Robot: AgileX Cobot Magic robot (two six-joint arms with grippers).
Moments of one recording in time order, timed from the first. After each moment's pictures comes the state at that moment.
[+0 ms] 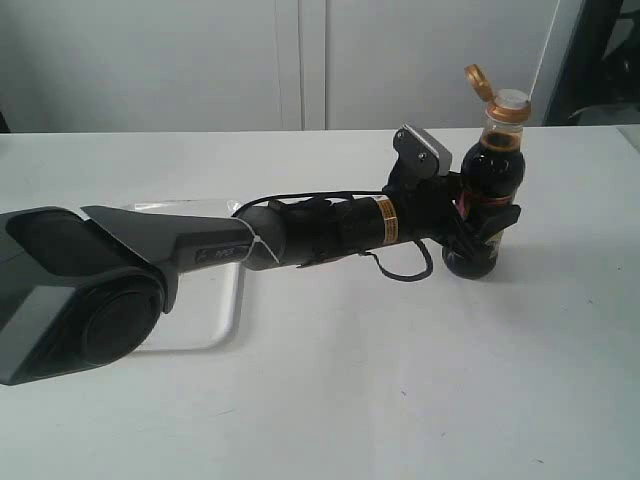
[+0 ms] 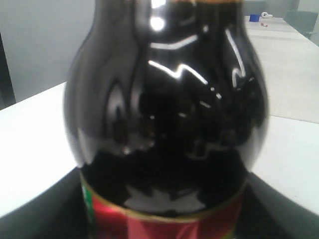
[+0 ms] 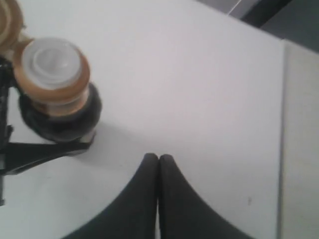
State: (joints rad) left arm -0.77 2.57 -1.97 0.89 -0.70 -0.77; right arm 0.06 1.46 -1.31 -0.09 0.79 -0.25
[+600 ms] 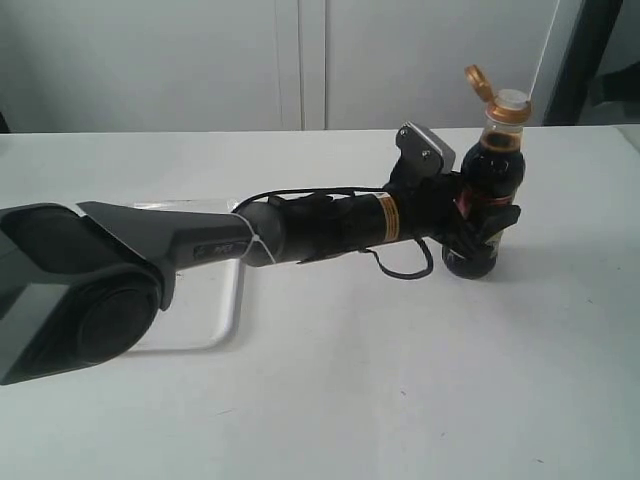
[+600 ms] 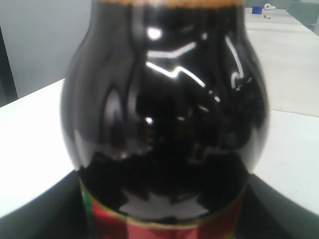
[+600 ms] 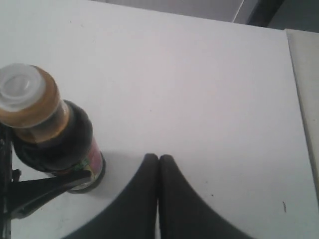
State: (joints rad) left arm -0.77 2.55 -1.97 0.91 -0.67 -0.77; right arm -0.08 1.39 -1.13 0.20 0.57 -0.32
